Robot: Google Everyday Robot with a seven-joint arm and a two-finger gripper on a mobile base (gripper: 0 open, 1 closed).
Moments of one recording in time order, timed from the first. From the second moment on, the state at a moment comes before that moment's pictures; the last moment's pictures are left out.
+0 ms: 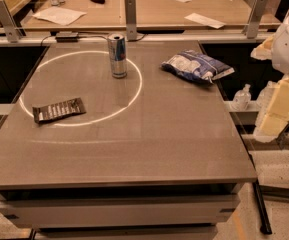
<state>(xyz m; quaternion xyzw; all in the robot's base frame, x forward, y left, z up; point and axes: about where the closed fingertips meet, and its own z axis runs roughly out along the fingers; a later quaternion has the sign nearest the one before) 0.438 -0.217 0.976 -0.60 0.78 -0.03 0.16</state>
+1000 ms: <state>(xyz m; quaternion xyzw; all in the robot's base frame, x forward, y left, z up) 0.443 -0.242 0.960 -0.55 0.81 0.06 0.21</state>
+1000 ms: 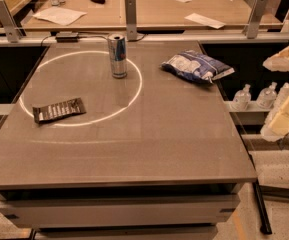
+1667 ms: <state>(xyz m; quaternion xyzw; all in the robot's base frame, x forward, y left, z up) 0.443 -0.259 0.928 -0.53 0.75 0.22 0.34</state>
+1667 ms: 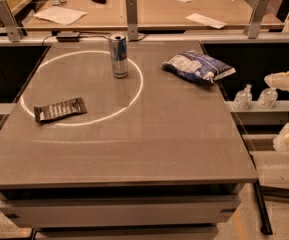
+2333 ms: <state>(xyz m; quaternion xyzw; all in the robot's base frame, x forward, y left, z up) 0.441 -0.232 0.943 -0.50 0.66 0.35 0.44</state>
